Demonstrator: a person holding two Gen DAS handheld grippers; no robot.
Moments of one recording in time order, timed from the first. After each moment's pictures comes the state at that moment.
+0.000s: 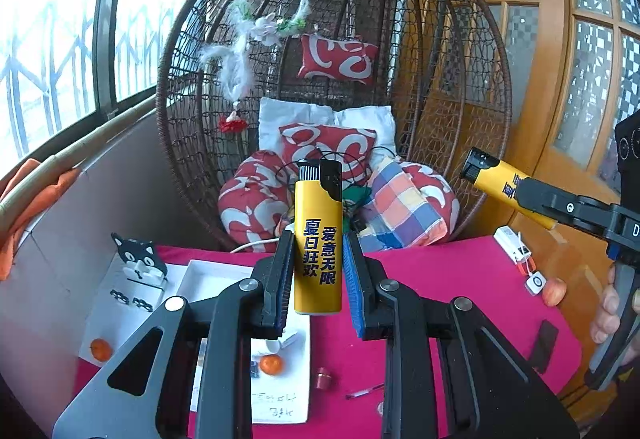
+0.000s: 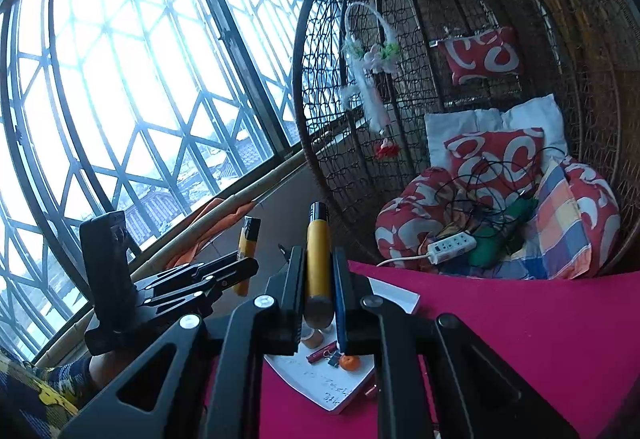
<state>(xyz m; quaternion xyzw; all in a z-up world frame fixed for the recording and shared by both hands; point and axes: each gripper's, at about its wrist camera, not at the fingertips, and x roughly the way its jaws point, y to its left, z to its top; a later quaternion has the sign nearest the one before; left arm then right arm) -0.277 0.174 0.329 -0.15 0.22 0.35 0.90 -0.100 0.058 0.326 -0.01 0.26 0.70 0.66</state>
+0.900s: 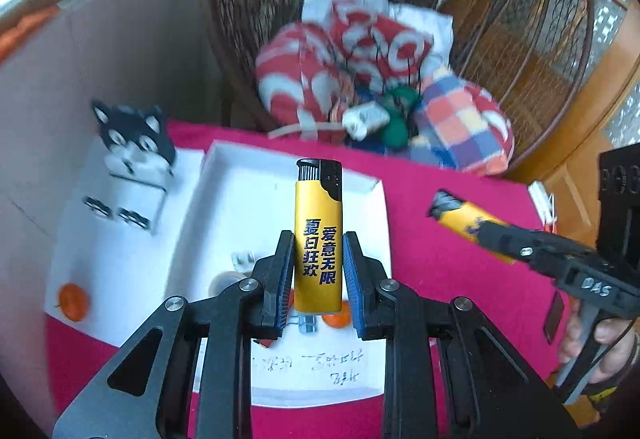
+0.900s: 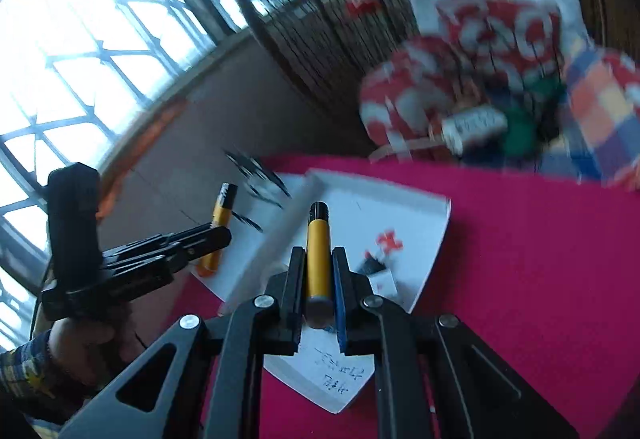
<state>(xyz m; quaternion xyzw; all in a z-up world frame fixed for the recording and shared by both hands) -0.295 0.328 0.176 -0.30 0.36 0.30 0.83 -0.119 0.209 0.174 -0.11 0.44 0.63 0.63</state>
